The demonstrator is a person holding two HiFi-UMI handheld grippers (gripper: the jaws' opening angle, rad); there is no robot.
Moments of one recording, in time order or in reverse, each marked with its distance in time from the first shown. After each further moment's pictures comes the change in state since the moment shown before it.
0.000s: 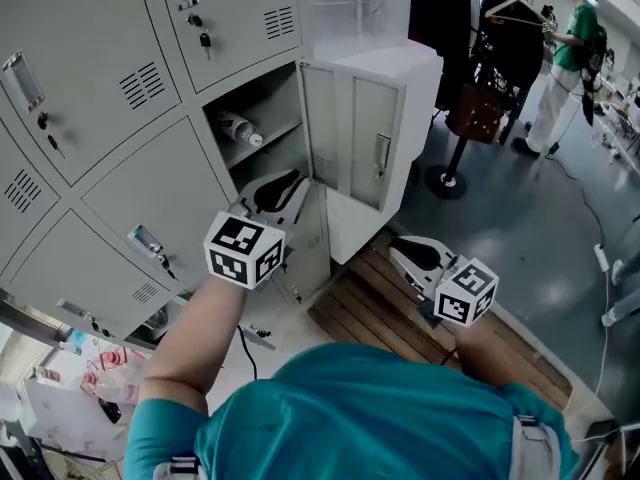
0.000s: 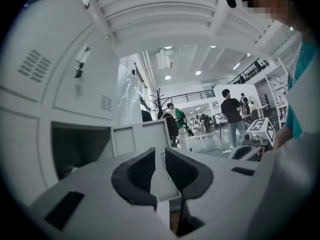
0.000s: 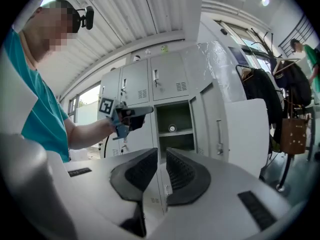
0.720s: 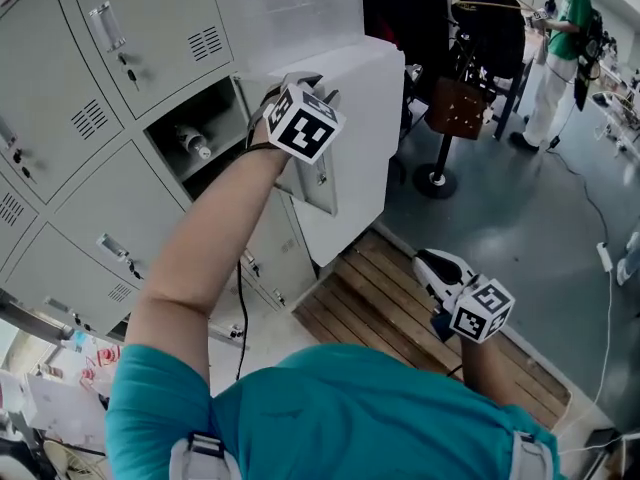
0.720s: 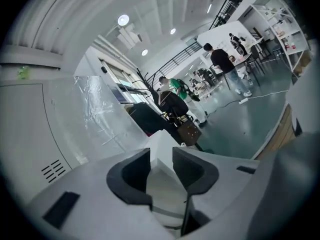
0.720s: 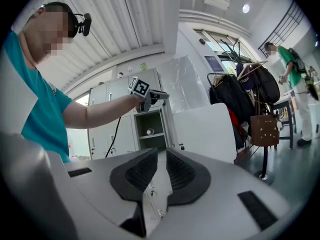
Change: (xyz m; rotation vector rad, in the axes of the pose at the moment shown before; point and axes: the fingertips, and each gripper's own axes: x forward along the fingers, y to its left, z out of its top) left arm 0.262 -0.050 0.095 0.506 0.301 0.147; right arm -0.168 -0.122 -0.025 0.105 -0.081 -0.123
